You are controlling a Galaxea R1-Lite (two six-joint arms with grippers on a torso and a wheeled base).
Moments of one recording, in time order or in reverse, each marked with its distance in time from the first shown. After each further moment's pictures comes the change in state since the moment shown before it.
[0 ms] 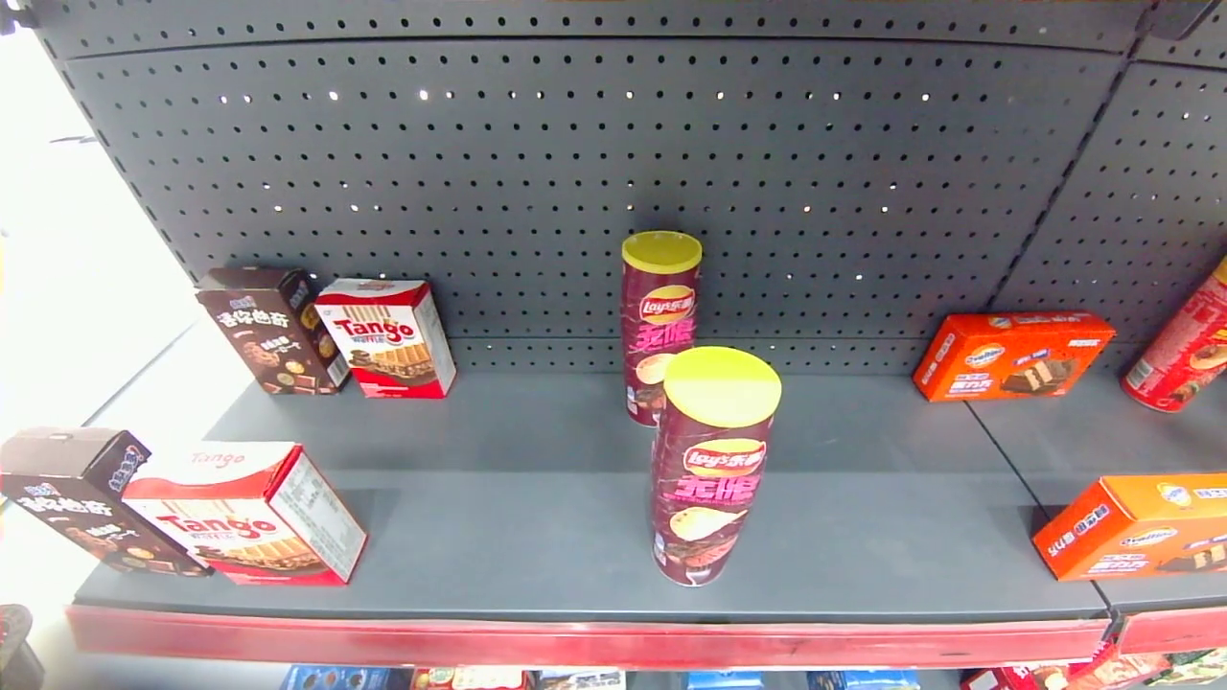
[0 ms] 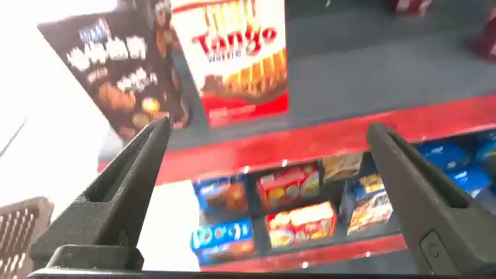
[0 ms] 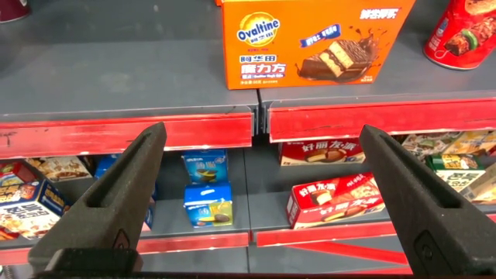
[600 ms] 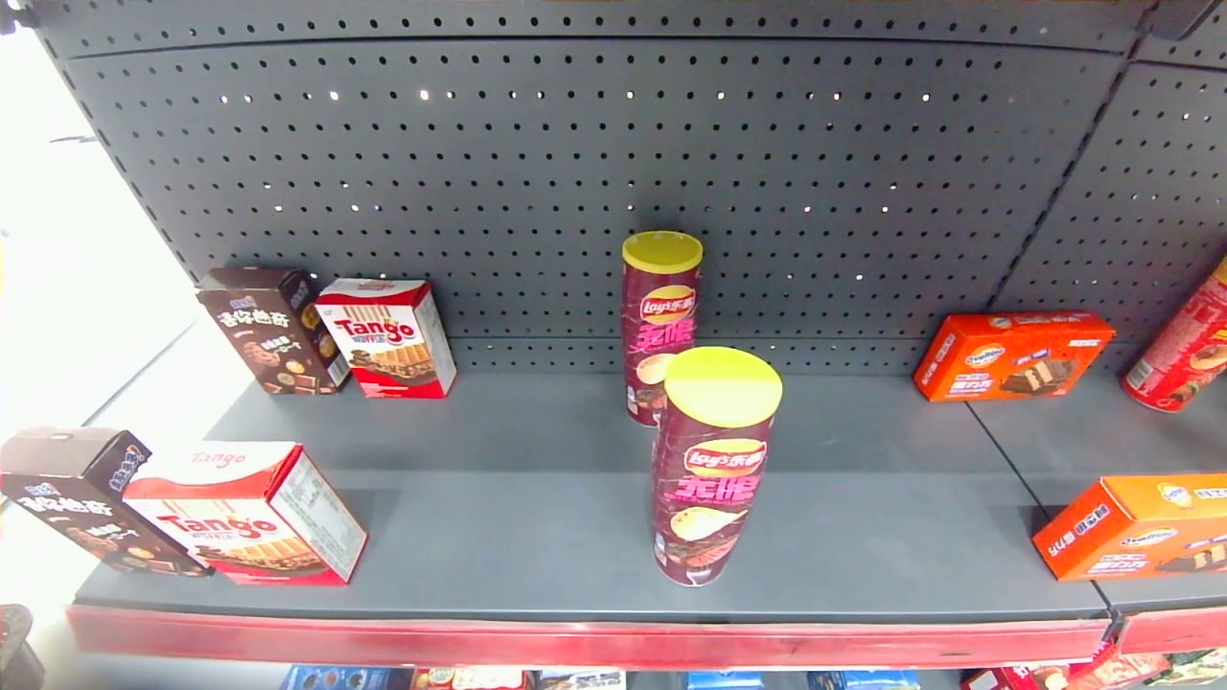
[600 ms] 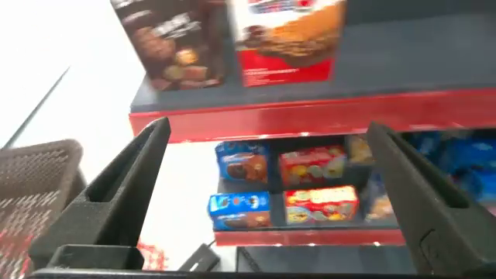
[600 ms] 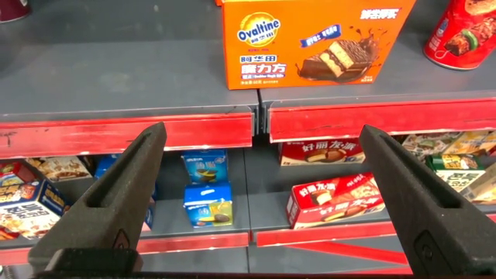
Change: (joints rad) left arm -0.024 -0.068 0.005 0.108 0.191 -0.037; right arm 0.000 0.000 0.000 0.000 0.000 0.000
